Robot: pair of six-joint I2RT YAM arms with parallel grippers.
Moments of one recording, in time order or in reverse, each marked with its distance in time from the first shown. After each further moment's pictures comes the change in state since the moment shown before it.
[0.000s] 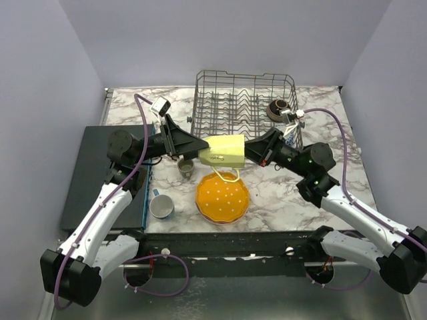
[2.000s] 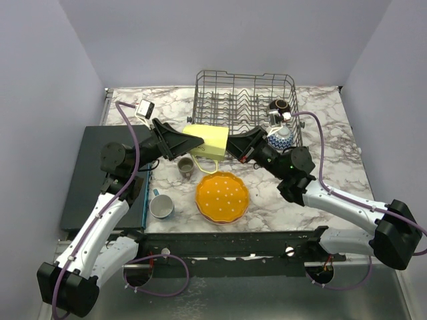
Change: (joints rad) left arm 0.005 -0.103 -0.067 0.067 -0.201 0.104; right arm 0.198 0.200 0.011 0.326 0.303 -0.016
